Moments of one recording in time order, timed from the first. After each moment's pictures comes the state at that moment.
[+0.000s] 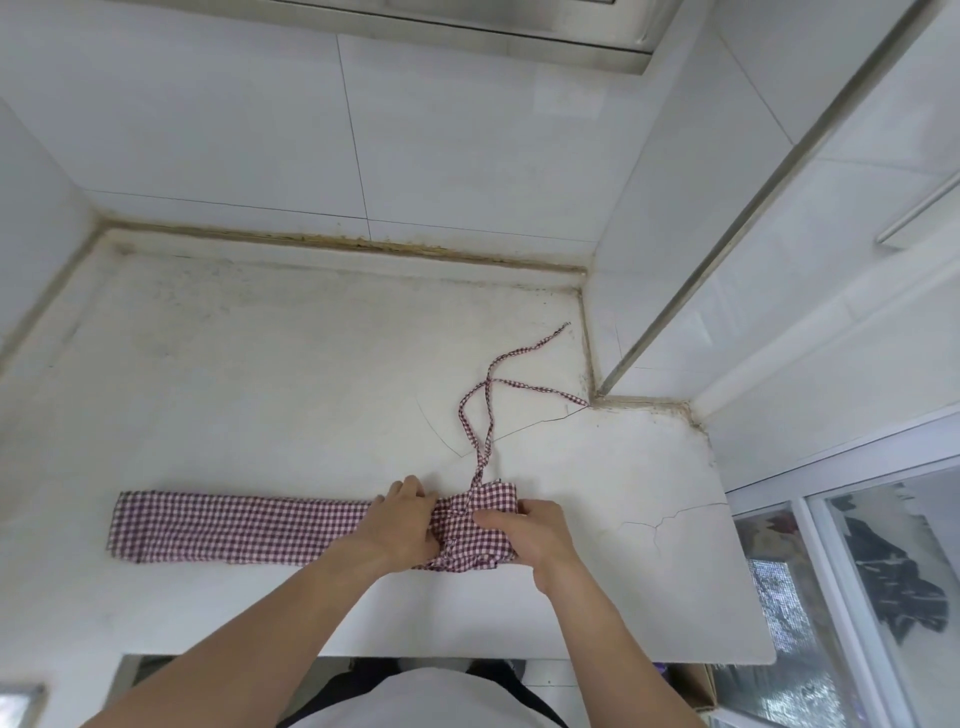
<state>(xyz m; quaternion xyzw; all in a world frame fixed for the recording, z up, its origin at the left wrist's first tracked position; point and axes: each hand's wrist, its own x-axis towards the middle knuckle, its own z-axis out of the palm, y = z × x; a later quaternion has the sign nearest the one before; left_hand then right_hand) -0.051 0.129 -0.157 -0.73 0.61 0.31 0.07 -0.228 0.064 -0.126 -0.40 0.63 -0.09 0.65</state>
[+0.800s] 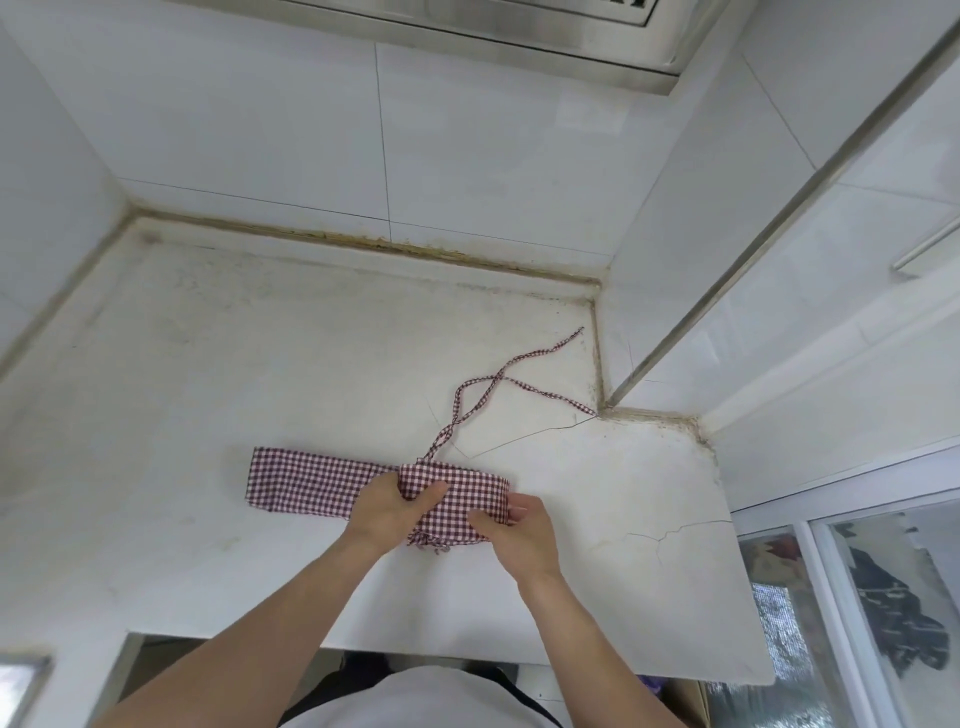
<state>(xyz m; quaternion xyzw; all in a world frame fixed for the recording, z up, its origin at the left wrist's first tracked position) -0.040 0.138 -0.145 -0.80 0.29 0.44 -0.29 -0.212 0.082 -0.134 -0.50 0.62 -0.15 0.58</state>
